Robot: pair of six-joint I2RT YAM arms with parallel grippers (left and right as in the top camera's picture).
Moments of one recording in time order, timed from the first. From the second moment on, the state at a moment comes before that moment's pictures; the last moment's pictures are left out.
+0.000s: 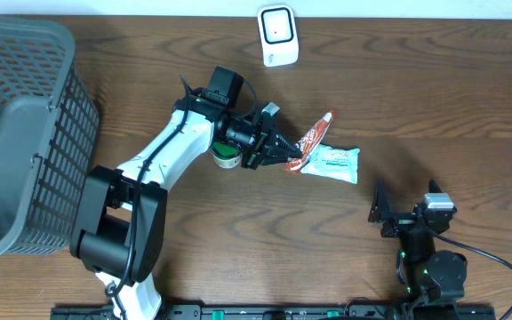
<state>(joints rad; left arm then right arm) -0.38 1.90 1.32 -0.65 1.25 -0.81 0.07 0.02 0.01 -0.07 0.04 0.09</state>
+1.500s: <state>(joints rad) -0.39 1.90 1.32 -0.64 1.27 -1.13 0.07 0.92 0.40 -0.12 -0.32 0.79</state>
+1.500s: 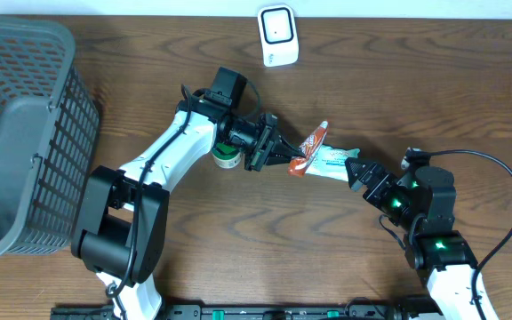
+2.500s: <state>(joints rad) -0.55 1.90 1.32 -0.69 0.47 -0.32 0.07 1.19 0.61 -0.12 -0.64 1.14</state>
